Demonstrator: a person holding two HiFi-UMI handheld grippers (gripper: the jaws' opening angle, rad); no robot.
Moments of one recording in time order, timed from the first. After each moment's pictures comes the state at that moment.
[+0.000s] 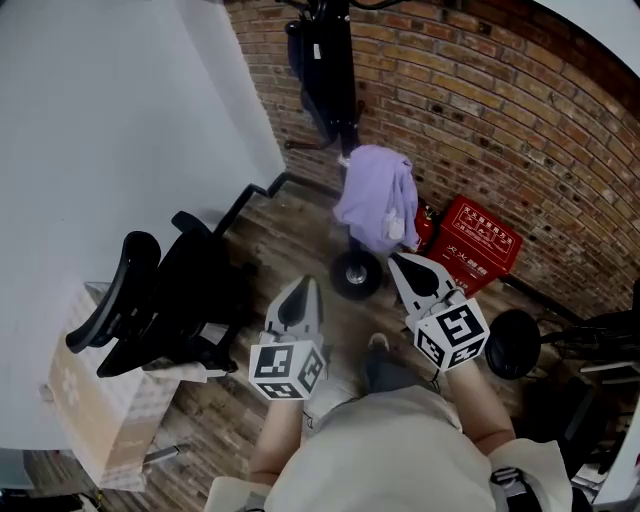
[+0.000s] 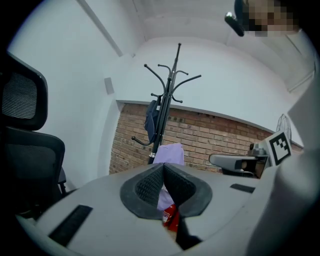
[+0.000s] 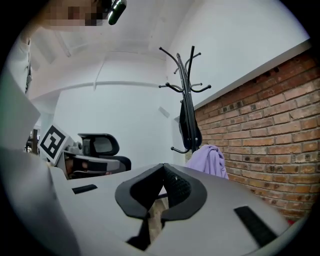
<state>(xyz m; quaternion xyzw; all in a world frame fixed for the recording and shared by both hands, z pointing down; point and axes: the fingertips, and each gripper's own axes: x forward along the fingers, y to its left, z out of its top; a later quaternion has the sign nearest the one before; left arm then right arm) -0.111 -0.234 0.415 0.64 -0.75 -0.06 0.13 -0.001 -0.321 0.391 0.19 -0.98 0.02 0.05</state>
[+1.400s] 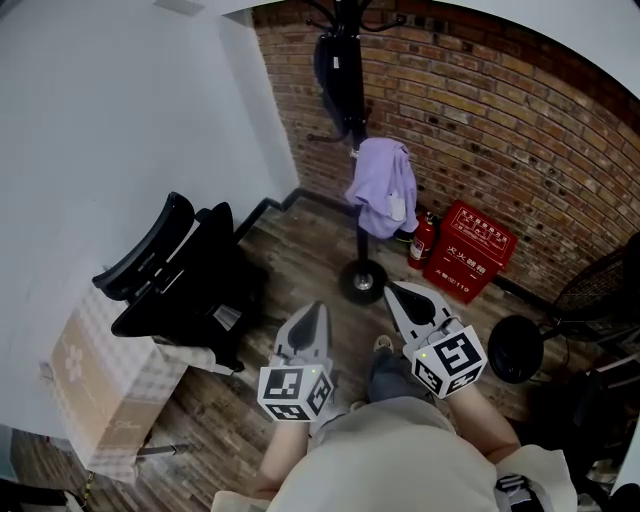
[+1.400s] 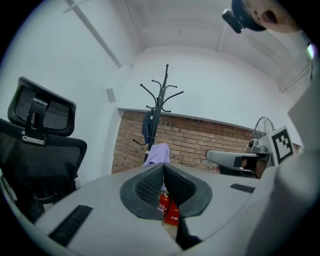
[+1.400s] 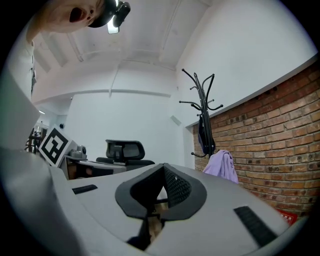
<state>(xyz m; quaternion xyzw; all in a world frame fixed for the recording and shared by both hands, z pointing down) -0.038 -0.086 0.403 0.65 -0.75 -0.06 0.11 0.055 -0.156 0.369 0.17 -0.99 0.00 0.02</state>
